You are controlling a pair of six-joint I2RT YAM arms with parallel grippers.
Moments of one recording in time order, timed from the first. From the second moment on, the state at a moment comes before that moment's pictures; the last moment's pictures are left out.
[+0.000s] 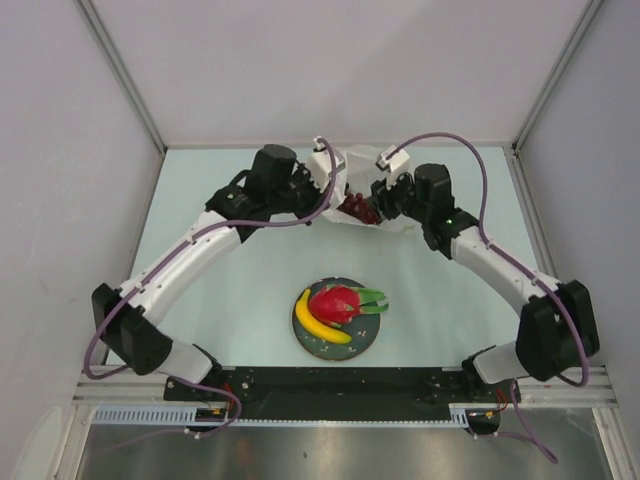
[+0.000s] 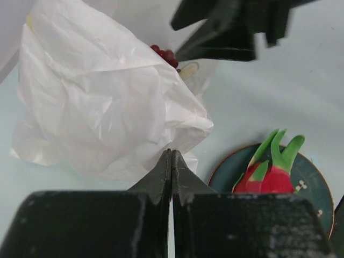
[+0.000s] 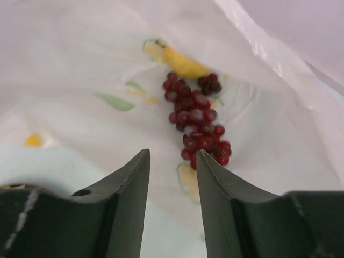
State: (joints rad) left arm -0.64 1.47 1.47 -0.54 0.25 0.21; right arm 0.44 1.40 1.04 0.03 -0.28 -0.16
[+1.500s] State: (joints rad) left arm -0.55 1.30 1.31 -0.70 0.22 0.32; right arm 0.59 2.57 2.13 0.02 0.12 -0.07
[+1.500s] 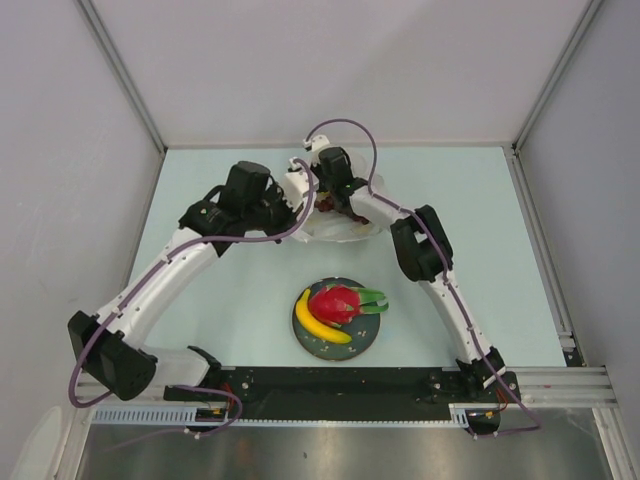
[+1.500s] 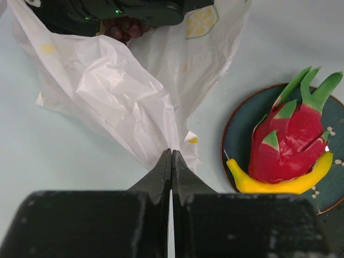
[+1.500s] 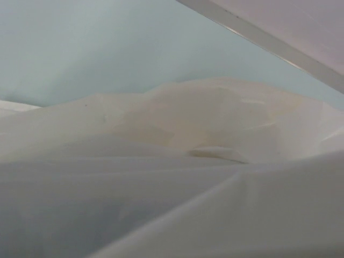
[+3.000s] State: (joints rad) left arm -0.48 1.03 0.95 -0.71 0.16 0.51; right arm 0.61 1.55 1.23 -0.12 -0.35 -0.15
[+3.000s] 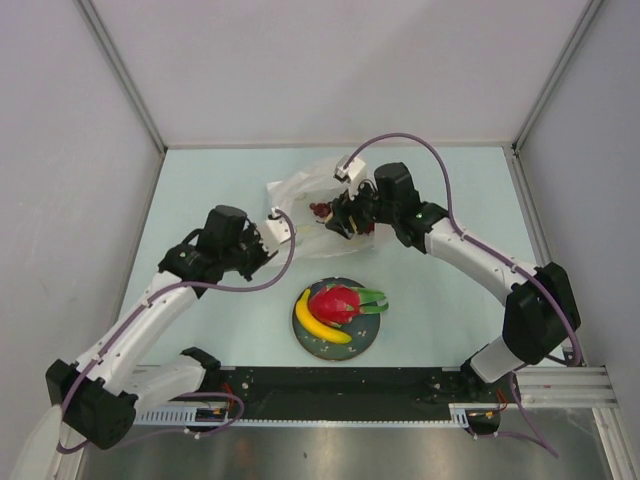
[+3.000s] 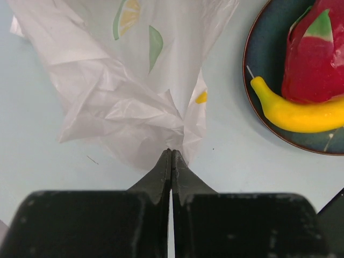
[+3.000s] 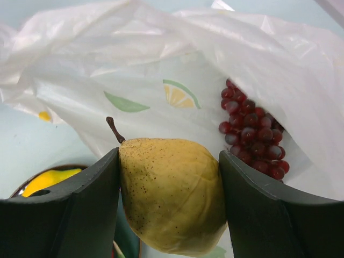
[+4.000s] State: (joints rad) left arm -0.48 1.30 1.11 -0.52 0.32 0.20; right arm 0.68 0.94 0.80 -0.51 -0.55 -0.75
